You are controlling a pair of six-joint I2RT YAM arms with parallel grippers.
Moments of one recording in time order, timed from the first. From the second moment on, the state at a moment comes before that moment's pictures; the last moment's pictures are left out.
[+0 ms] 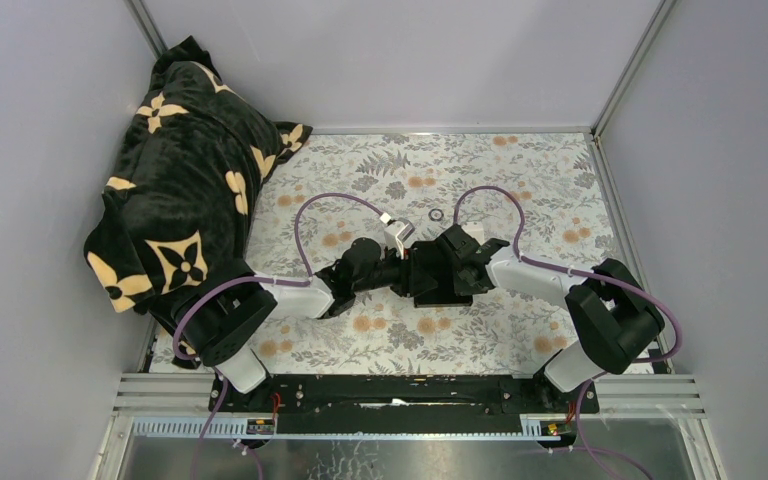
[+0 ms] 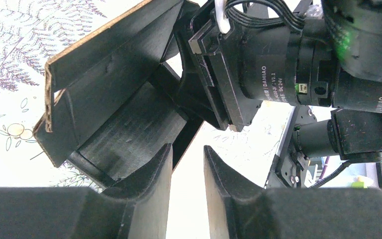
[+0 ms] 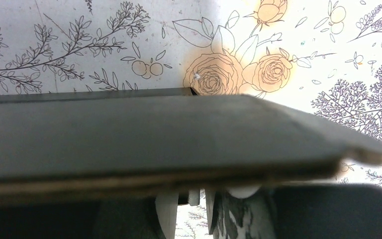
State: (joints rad) left arm -0.82 1.64 0.63 0.70 0.34 -0.59; right arm 0.69 1.55 0.84 -0.56 0.35 0.58
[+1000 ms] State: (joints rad) left arm -0.82 1.64 0.63 0.70 0.34 -0.59; right arm 0.68 1.55 0.84 -0.55 0.37 0.58
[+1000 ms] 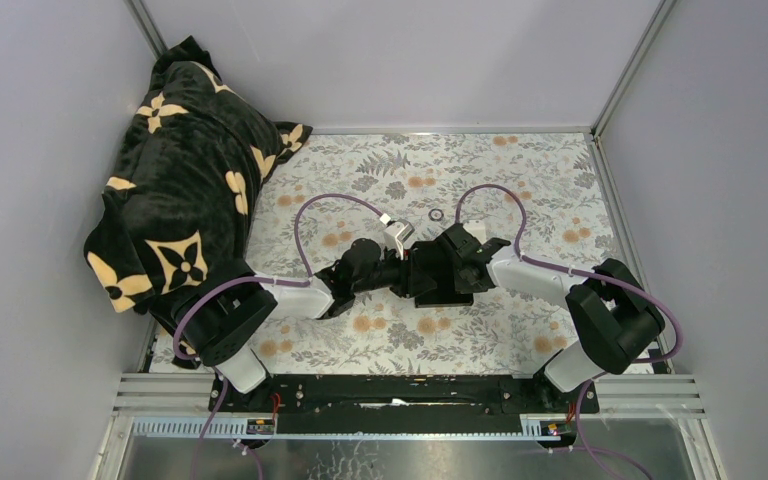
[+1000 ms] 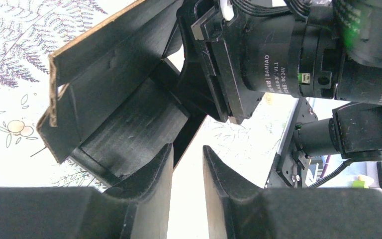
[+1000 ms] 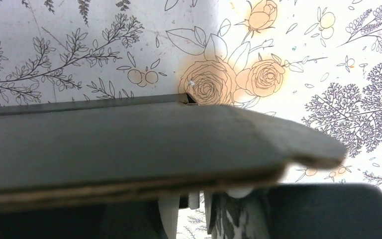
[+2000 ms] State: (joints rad) left arm -0.82 1.65 0.63 0.70 0.34 -0.58; right arm 0.67 1.55 0.87 -0.60 0.48 0.56
